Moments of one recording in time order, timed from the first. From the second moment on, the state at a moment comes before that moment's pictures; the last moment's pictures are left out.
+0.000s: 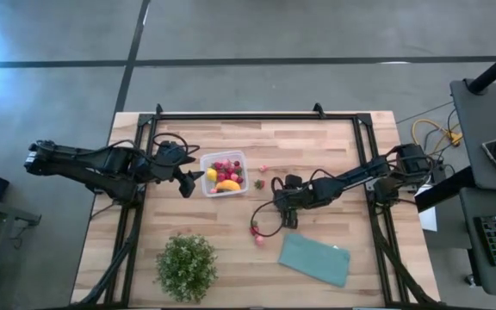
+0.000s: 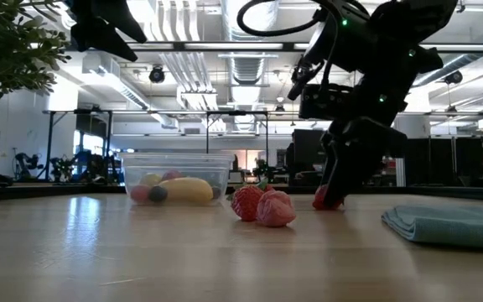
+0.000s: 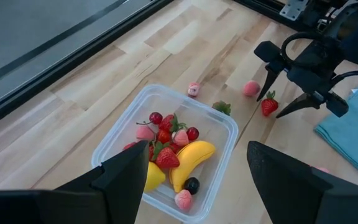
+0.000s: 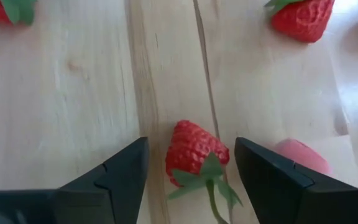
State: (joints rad) left arm -0.15 0.92 0.96 -0.76 -0.50 -0.60; right arm 0.15 1.71 0.85 -0.24 0.20 0.22
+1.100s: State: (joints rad) left arm -0.15 0.92 0.96 -0.76 -0.49 -0.60; right arm 0.14 1.73 1.00 -0.33 0.19 0.24
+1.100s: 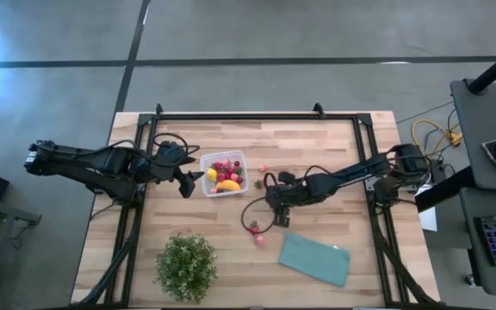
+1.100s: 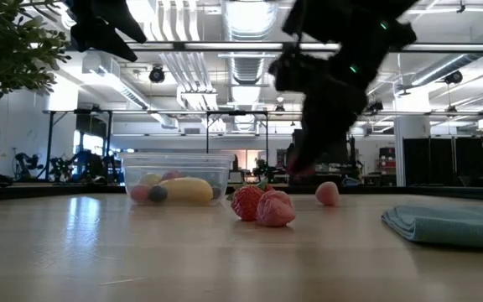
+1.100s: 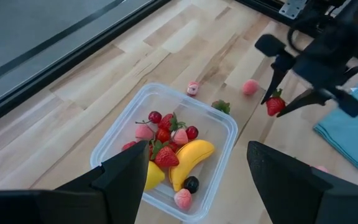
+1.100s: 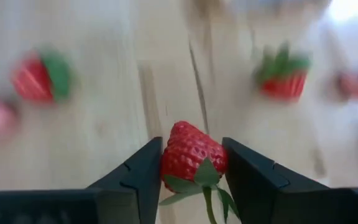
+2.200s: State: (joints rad) left arm -0.15 0.84 0.95 -0.80 -0.47 -0.52; right arm -0.08 2.21 1.91 -0.65 0.14 -0.03
